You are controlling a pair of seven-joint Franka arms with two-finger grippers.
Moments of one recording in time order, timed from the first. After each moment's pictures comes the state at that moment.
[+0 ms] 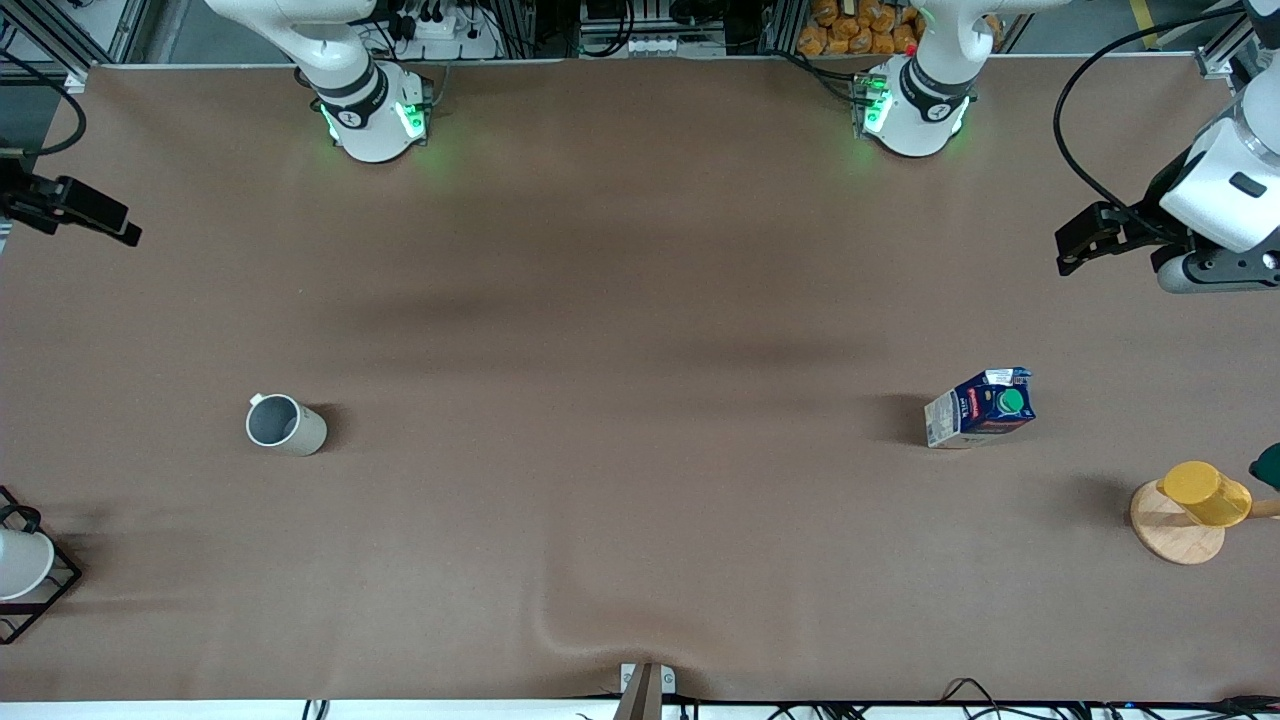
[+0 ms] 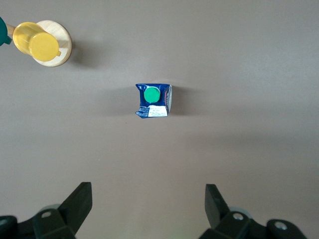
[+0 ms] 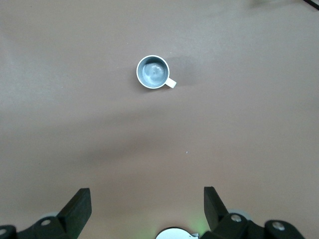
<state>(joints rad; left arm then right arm) 0.01 0.01 -0.13 -1.56 0.05 1.55 -0.13 -0.02 -0.06 -0.08 -1.62 0.02 1.46 0.08</state>
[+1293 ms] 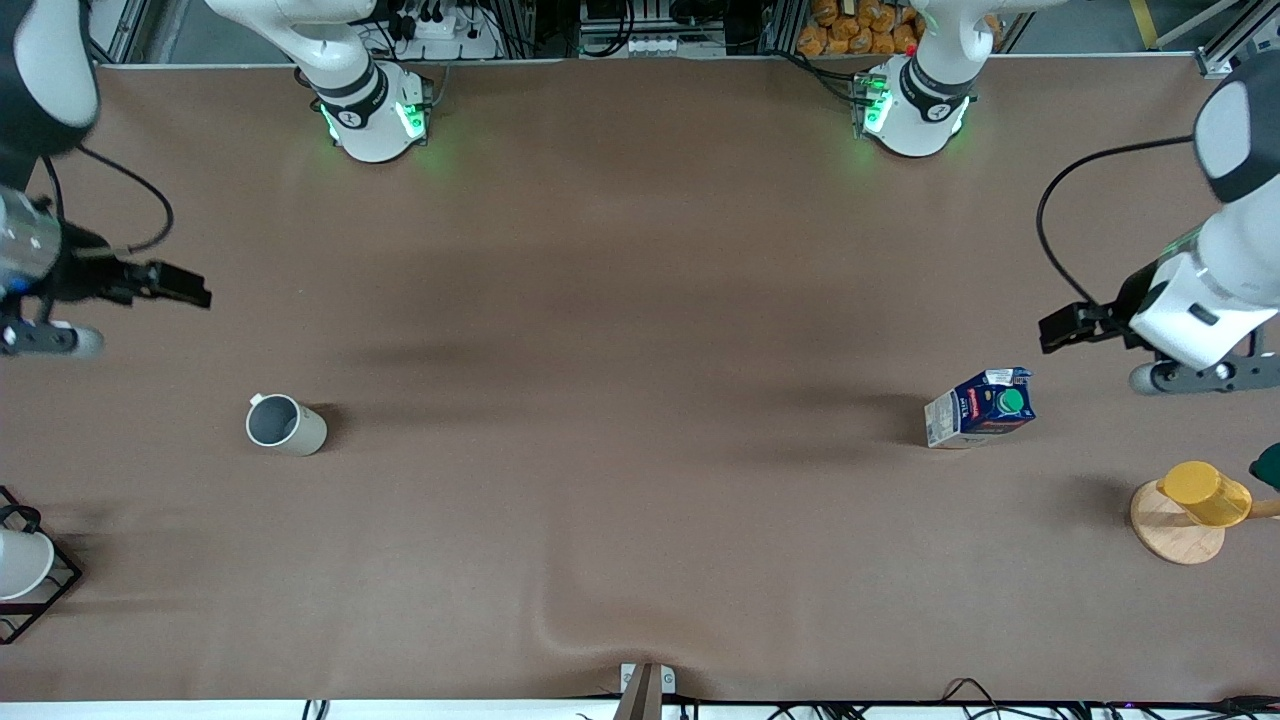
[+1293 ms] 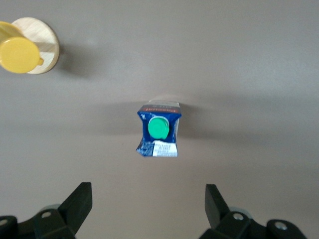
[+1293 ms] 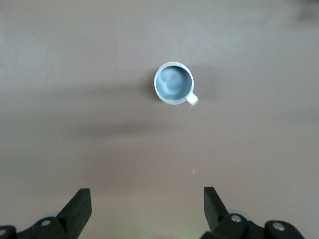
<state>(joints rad) 0.05 0.16 -0.13 -1.64 0.05 1.77 -0.13 -0.02 0.14 -0.02 -1.61 0.02 1.60 -0.03</state>
